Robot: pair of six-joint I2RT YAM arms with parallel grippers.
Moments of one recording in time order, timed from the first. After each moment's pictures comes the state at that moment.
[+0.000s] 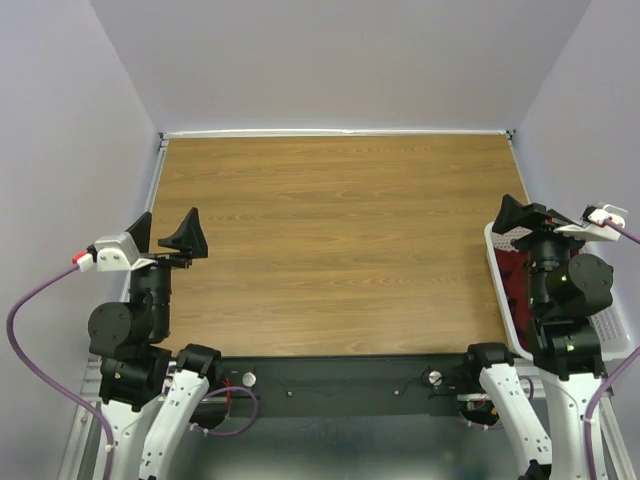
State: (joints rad) left arm -0.24 0.27 0.79 -0.15 -0.23 -0.17; right arm 0.06 0.46 0.90 -0.32 0.27 0.23
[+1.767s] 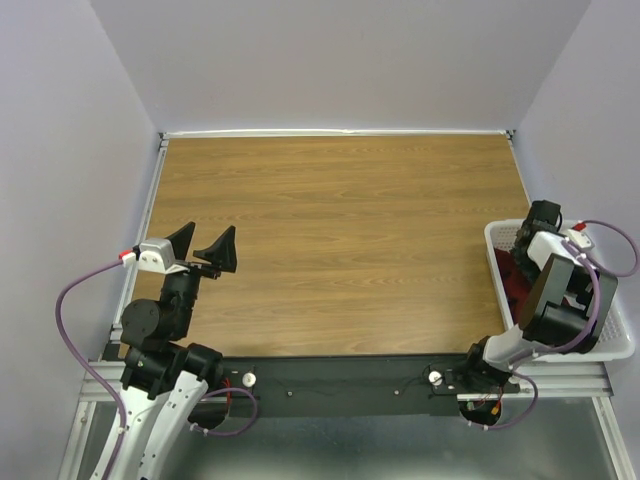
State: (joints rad) left arm -0.34 0.18 0.52 -0.03 -0.13 -0.23; right arm -0.43 1.54 0.83 -0.42 0.55 0.71
